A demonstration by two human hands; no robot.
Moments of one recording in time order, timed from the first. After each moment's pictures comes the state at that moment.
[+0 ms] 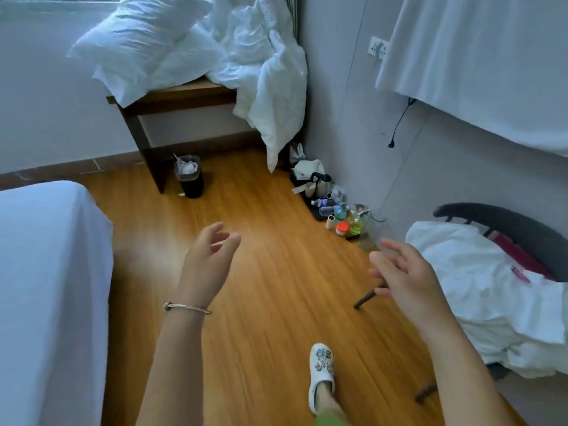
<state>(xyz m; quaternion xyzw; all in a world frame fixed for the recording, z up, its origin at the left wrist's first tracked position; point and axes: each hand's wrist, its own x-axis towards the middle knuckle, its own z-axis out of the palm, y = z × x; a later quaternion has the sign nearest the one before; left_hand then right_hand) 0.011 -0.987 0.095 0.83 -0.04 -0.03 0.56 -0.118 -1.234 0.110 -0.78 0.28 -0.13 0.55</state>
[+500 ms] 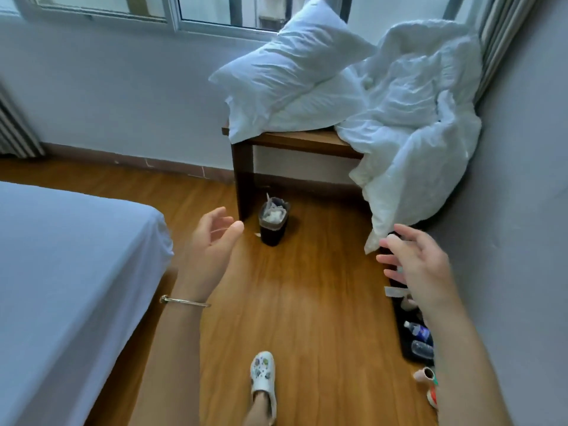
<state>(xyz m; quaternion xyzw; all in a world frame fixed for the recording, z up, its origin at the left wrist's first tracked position) 0.498 -0.977 0.108 0.79 0.15 0.17 0.58 0.517 -1.265 0.134 -0.80 0.07 -0.05 0.59</state>
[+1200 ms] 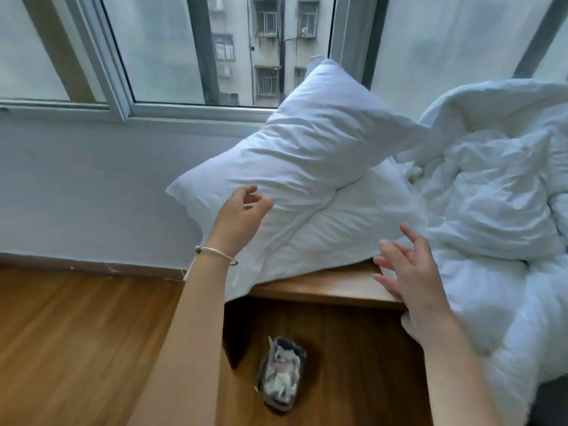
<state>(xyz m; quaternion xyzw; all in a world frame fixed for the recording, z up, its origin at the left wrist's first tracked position) 1.276 -0.860 0.186 0.80 0.06 0.13 0.58 1.238 -1.121 0.149 -0.73 0.06 -0.08 0.68</state>
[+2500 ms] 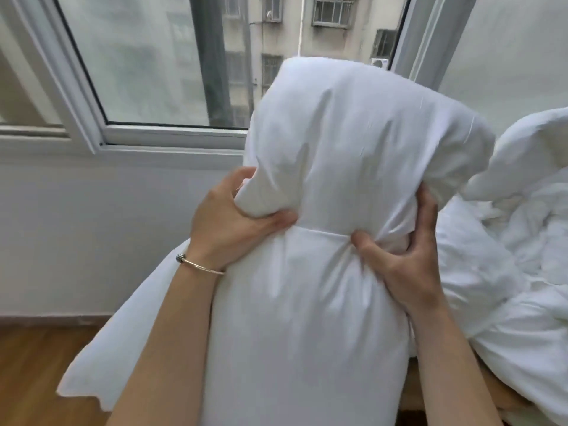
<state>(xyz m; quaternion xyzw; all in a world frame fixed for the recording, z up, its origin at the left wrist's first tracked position) 1.515 -0.630 0.225 0.83 -0.05 0.19 0.52 1.484 -0.868 0.201 -0.74 -0.08 -0.25 0.62</state>
